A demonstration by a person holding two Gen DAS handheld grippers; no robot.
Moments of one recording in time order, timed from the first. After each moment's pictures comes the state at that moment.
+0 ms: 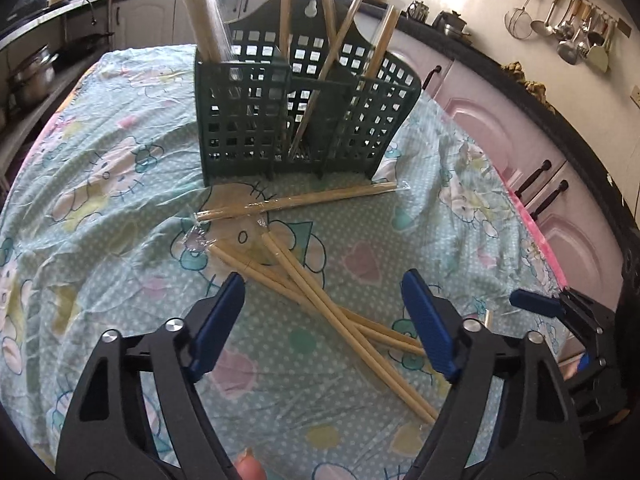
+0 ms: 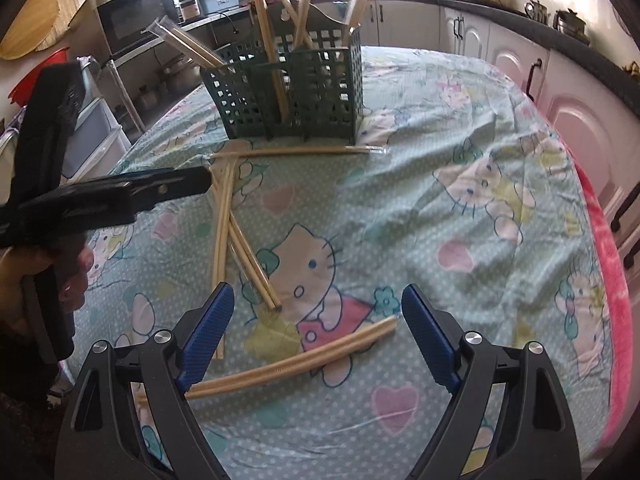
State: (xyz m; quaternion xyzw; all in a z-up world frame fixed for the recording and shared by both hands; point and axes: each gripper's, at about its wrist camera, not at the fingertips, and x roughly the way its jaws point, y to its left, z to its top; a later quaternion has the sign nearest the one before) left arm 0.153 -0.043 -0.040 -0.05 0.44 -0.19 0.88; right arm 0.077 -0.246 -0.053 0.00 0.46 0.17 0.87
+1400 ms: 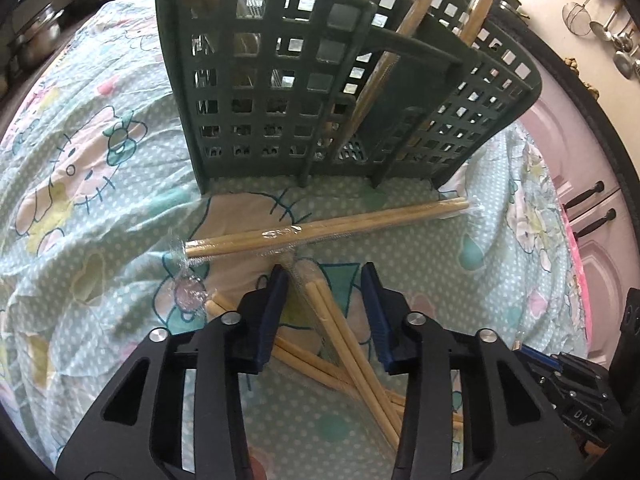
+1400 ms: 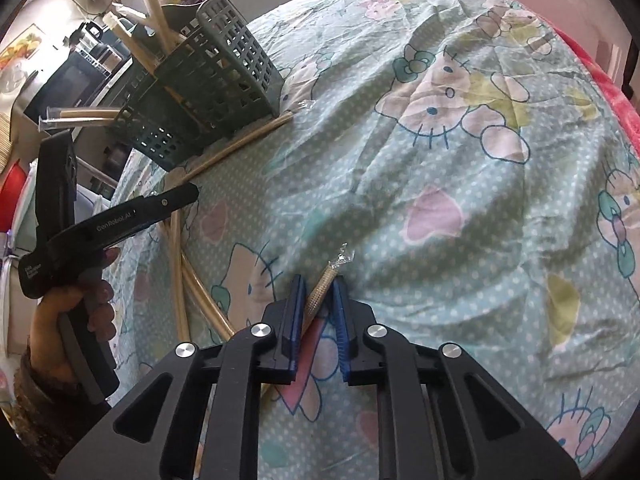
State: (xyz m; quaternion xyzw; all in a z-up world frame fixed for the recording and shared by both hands) left arm 0.238 -0.048 -0.076 -0.06 0.53 -0.13 0.83; right arm 0.126 -0.291 -0.086 0.18 0.54 0.12 0.82
